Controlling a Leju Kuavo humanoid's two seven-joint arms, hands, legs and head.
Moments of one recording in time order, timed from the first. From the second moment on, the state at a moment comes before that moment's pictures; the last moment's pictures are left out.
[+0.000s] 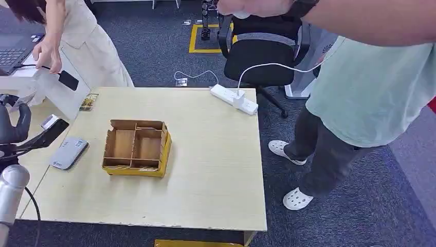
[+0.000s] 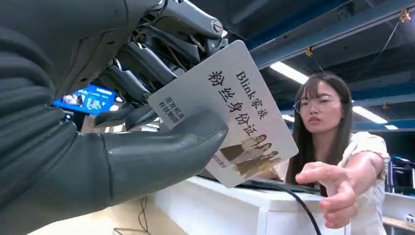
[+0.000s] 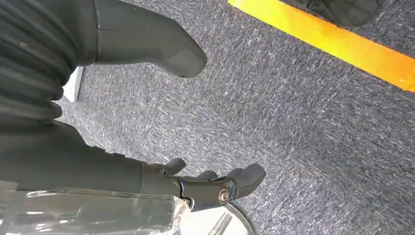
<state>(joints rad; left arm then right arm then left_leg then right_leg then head) -0.36 0.53 0.11 -1.17 -0.83 0.52 -0.24 -0.08 0.01 1.25 -0.14 -0.42 -0.53 -0.16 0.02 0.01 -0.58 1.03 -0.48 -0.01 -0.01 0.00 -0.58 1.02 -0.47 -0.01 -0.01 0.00</state>
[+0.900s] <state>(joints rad) -0.59 0.46 0.07 -0.91 -1.00 0.64 -0.14 -0.08 0.01 1.27 -0.15 -0.41 -0.54 -0.15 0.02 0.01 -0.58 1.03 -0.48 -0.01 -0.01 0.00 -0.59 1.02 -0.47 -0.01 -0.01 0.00</state>
